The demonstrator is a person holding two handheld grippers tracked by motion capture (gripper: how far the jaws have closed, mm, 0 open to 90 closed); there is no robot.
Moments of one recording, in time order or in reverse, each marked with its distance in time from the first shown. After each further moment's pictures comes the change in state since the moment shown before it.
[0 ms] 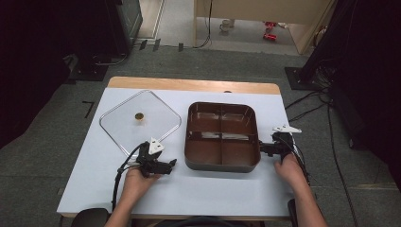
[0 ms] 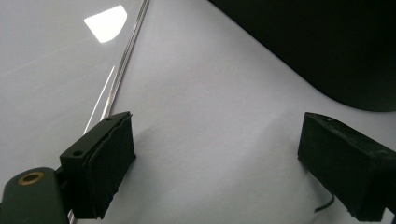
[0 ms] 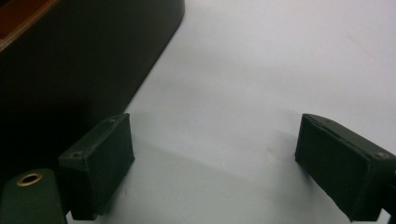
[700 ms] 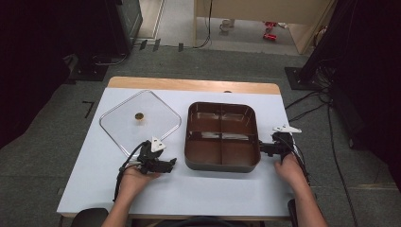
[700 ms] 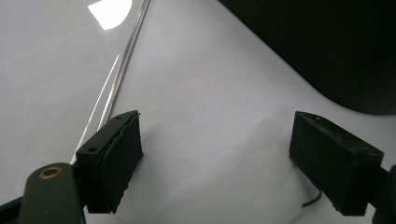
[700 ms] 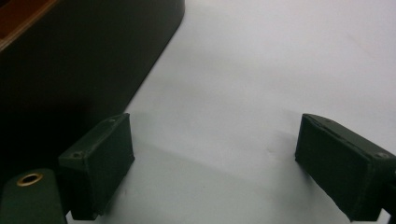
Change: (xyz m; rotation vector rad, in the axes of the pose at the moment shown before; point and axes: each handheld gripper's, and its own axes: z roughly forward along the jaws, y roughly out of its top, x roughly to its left) left arm -0.004 0.008 -0.002 0.054 0.027 -0.021; right arm 0.000 0.000 0.000 0.000 0.000 0.000
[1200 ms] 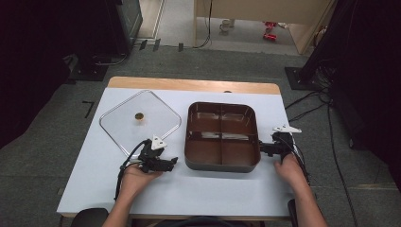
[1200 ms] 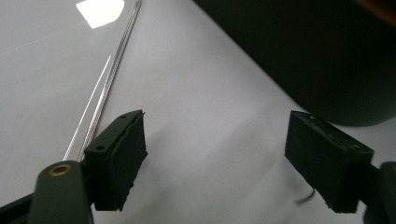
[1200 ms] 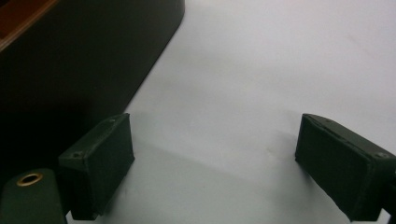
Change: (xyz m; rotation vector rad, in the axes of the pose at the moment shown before) left arm -0.001 0.008 -0.005 -0.023 -0.071 -0.025; right arm 0.000 0.000 0.000 0.000 0.000 0.000
